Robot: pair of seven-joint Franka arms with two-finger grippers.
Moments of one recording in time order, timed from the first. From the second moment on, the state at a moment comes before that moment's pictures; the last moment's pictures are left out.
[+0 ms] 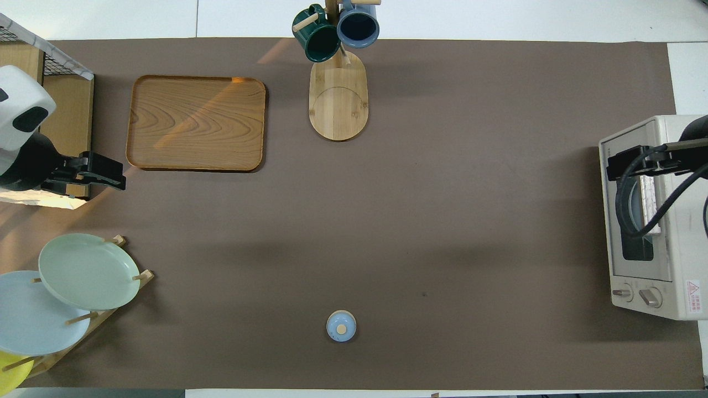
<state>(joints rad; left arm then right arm) -0.09 -0.01 -0.03 -1.67 -0.04 1.58 -0.08 0.05 -0.02 -0.04 -1.62 -0.05 1.58 -0.04</state>
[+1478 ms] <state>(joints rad) -0.09 -0.01 -0.03 -1.67 -0.04 1.58 -0.08 -0.02 -0.06 -0.05 -1.81 -0.17 1.72 0.00</state>
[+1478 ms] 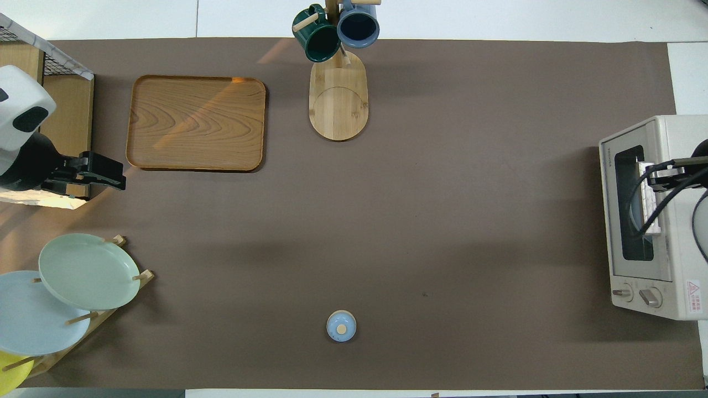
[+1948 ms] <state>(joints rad) -0.09 -0.01 -0.03 -1.67 -0.04 1.58 -0.08 -0.03 -0.02 -0.05 -1.91 -0.30 1.77 0.12</state>
